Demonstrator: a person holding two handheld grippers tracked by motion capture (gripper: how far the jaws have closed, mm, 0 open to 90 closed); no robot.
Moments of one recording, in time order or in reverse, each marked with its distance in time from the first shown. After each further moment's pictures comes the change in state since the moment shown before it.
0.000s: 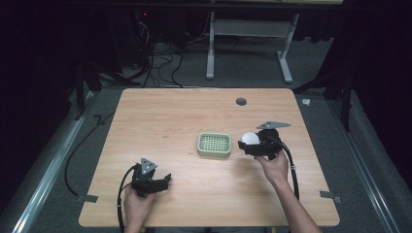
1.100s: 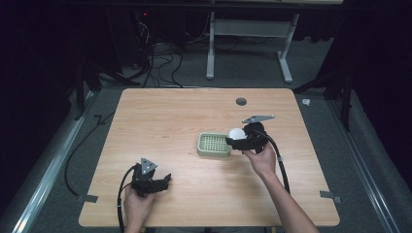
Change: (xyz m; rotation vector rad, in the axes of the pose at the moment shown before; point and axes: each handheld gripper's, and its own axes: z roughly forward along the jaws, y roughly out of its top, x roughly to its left) left arm 0.000 0.000 0.000 0.002 0.000 0.000; right arm 0.021 0.026 0.027 0.027 0.051 -0.036
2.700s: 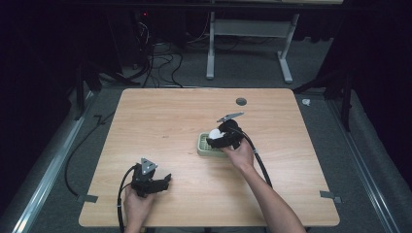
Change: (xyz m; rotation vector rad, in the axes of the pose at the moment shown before) left arm 0.000 0.000 0.000 -0.002 -0.002 0.002; right arm 0.030 0.020 0.069 0.105 0.012 -0.066
